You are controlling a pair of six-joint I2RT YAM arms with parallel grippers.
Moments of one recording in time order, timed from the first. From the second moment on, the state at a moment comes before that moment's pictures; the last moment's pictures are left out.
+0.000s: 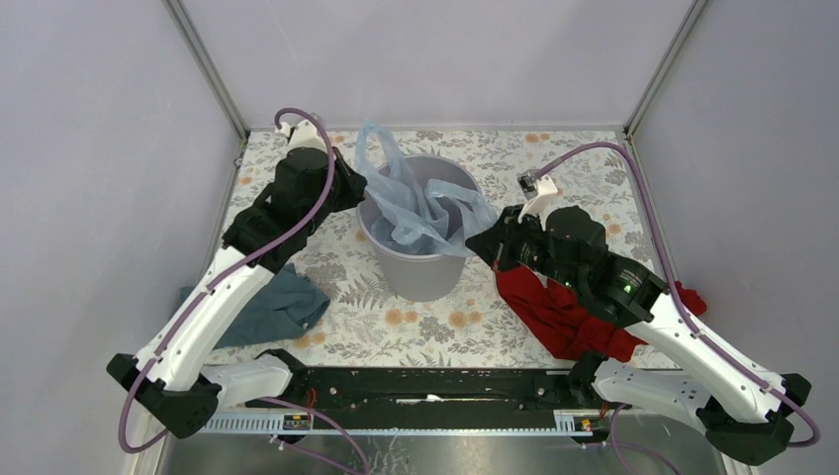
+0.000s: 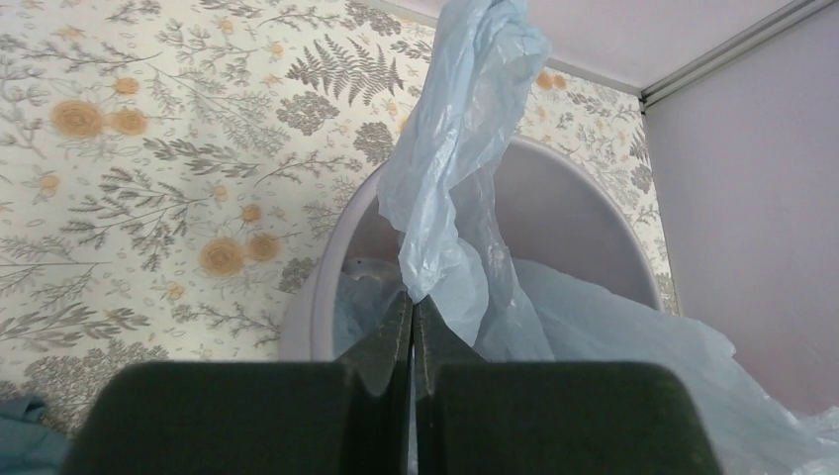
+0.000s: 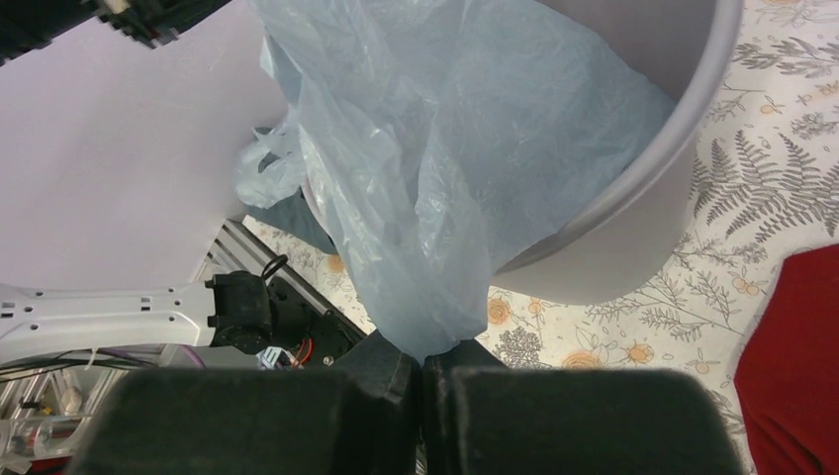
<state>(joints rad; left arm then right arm) -0.58 1.14 1.36 -0.61 -0.28 -0.65 0.86 0.90 1.09 -0.49 0.04 0.60</state>
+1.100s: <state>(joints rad) -0.59 0.71 0.74 -0.60 -0.21 -0.86 0.86 0.85 0.89 -0.60 0.16 0.35</state>
